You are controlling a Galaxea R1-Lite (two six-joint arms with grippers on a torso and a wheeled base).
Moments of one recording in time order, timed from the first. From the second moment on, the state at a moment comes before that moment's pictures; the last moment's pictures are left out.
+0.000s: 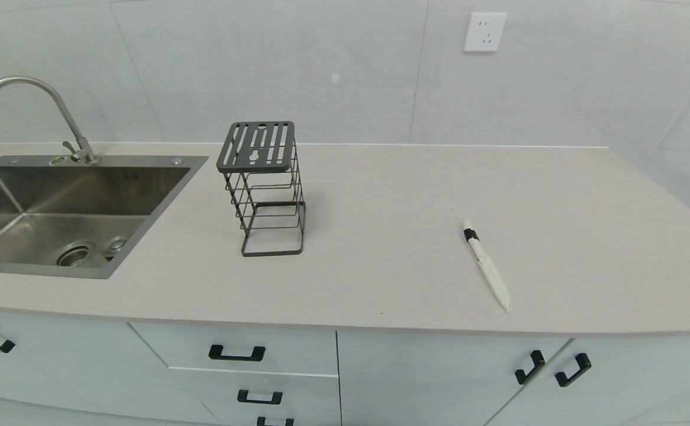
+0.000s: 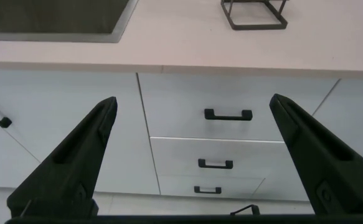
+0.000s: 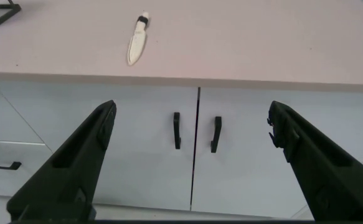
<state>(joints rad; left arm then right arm) 0.00 0.00 0.00 0.00 -0.02 0.00 0.00 0.01 0.00 0.00 0.05 0.00</state>
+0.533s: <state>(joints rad) 0.00 0.00 0.00 0.00 -0.01 0.00 0.00 0.01 0.00 0.00 0.05 0.00</state>
